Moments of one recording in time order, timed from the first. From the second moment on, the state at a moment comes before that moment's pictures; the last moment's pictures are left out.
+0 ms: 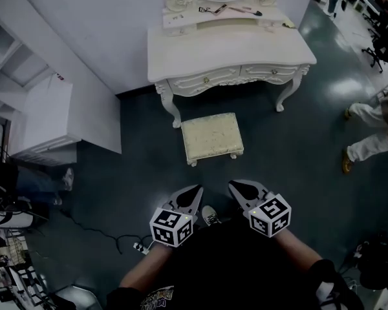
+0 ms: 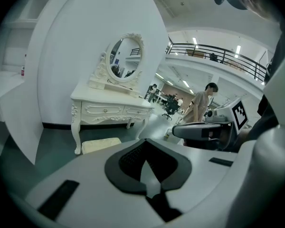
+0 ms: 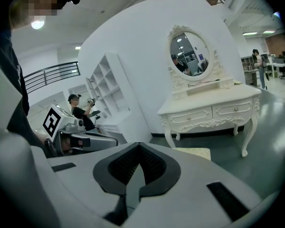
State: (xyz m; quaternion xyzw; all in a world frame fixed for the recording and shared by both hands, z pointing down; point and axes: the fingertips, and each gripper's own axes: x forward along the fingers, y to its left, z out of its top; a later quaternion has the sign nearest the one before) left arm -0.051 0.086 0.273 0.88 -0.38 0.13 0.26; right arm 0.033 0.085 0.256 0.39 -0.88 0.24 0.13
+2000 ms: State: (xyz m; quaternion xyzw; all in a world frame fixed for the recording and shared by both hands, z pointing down) left arm -0.048 0.123 0.272 0.90 -0.35 0.12 0.24; right arm 0.014 0.127 0.264 0.38 -0.89 0.23 0.14
